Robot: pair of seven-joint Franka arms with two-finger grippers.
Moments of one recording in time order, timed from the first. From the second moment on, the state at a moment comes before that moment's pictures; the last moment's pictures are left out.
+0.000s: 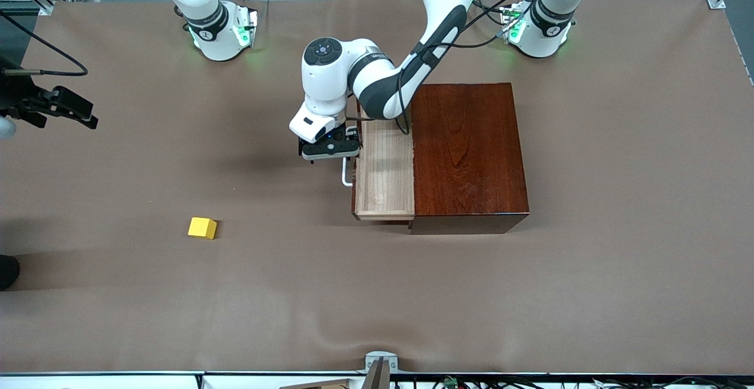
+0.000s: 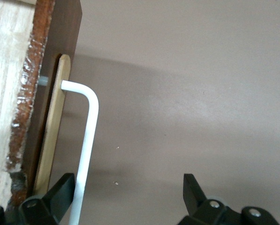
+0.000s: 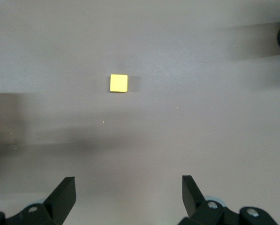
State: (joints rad) left arm -0.99 0.84 0.01 -1.21 0.13 2.25 -1.20; right arm -0.04 -0.03 0.01 -1.62 0.00 1.57 0.01
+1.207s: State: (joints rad) left arm -0.99 0.76 0.00 -1.16 0.12 2.22 -1.22; right arm -0.04 -0.03 0.01 -1.62 0.00 1.58 0.01
